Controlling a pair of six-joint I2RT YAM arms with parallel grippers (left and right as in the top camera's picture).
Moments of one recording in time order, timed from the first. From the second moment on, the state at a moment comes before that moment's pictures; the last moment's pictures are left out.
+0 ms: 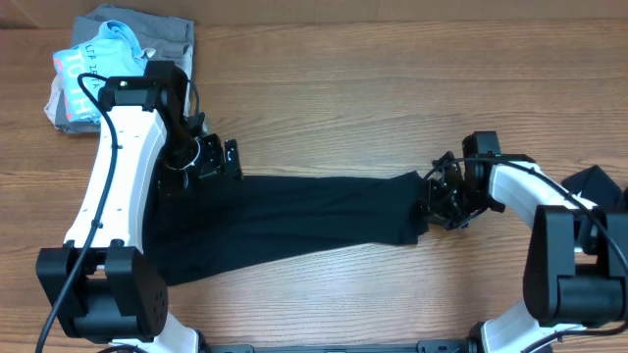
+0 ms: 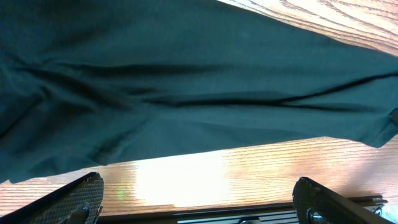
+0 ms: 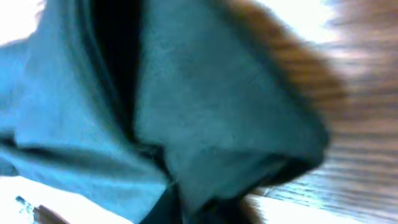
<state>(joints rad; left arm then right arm) -0.01 1.76 1.58 -1.47 0.25 -0.23 -0.02 1.79 0.93 -0.73 -0.53 0.18</state>
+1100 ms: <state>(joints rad) -0.01 1.76 1.49 -1.40 0.25 -0.24 0.12 1.67 1.29 -1.15 0.04 0.54</state>
